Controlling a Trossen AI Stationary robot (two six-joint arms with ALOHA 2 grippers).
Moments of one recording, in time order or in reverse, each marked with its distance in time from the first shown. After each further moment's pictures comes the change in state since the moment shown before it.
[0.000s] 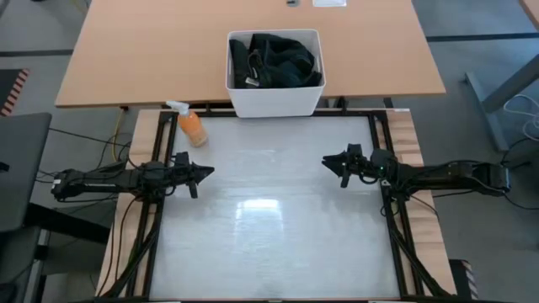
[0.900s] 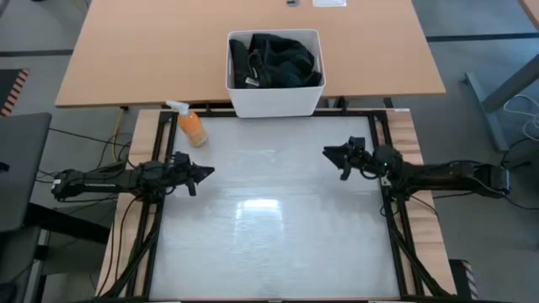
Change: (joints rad) left arm -0.002 0.000 -0.002 0.057 0.002 -0.187; right arm -0.027 0.002 0.073 0.063 0.026 0.012
